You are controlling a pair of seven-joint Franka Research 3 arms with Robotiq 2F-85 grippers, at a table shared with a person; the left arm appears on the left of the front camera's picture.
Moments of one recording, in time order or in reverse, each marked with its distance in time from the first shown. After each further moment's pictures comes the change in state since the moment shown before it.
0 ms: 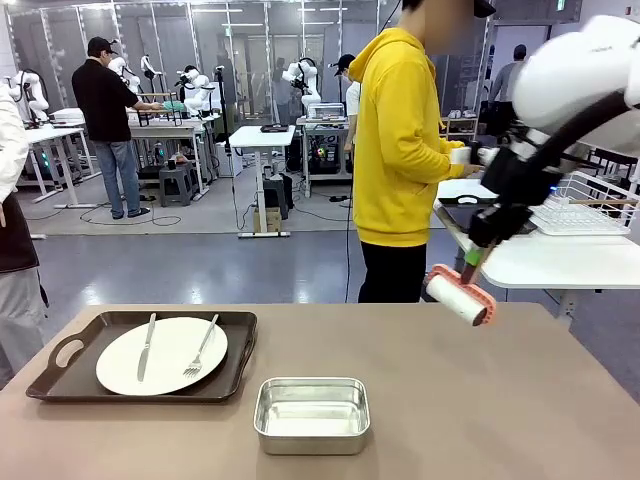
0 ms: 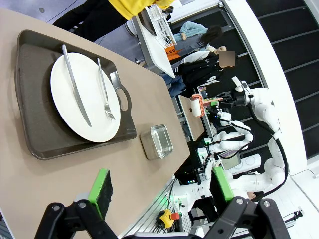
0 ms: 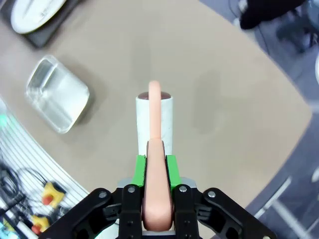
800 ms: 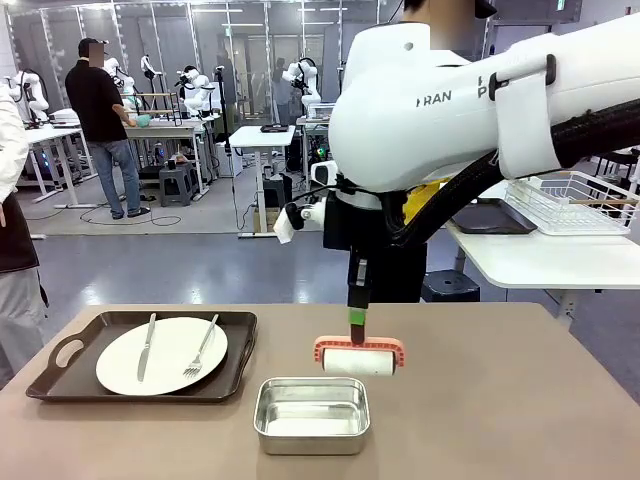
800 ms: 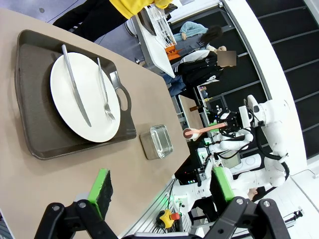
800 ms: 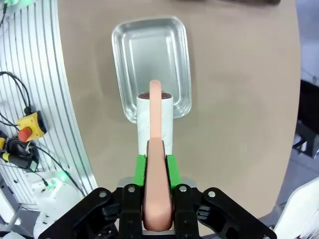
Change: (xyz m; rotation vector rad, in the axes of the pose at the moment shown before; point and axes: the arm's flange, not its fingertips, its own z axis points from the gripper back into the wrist) left arm 0.000 0.000 0.000 0.000 0.000 0.000; right arm 0.048 0.218 -0.064 0.002 0.220 0.723
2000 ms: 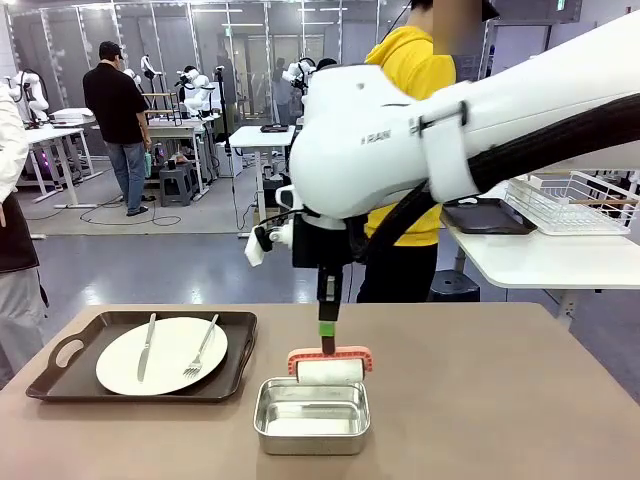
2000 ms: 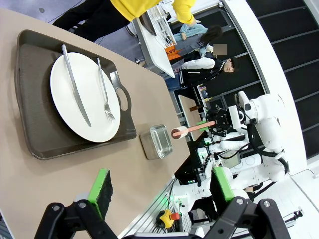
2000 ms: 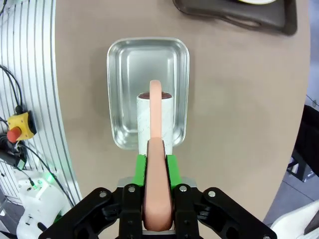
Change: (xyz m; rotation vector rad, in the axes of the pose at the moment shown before) left arm 0.000 0.000 0.000 0.000 0.001 0.000; right arm 0.046 -0.020 -0.048 0.043 0.019 0.119
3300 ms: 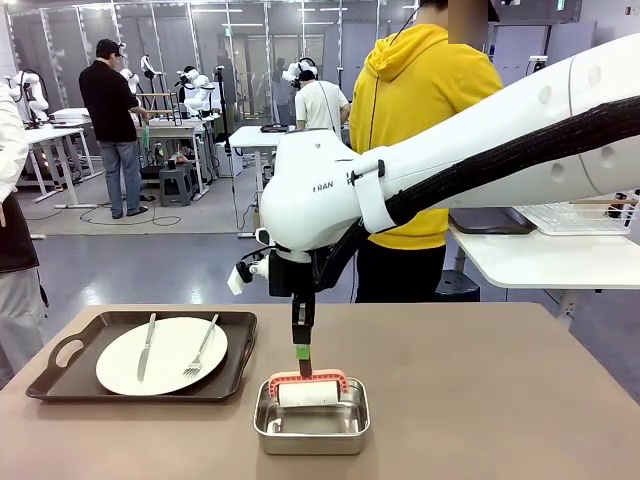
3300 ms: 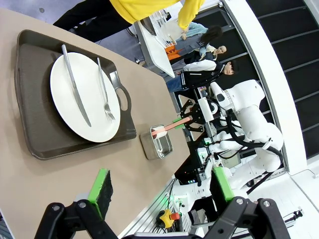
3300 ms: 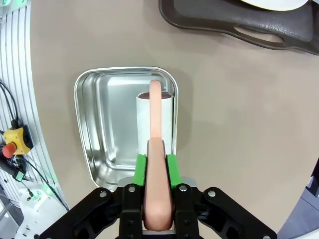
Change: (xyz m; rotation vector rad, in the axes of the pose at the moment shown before) left arm 0.000 0.000 0.000 0.000 0.000 0.000; right arm 0.033 -0.050 -0.081 0.100 0.021 -0.017
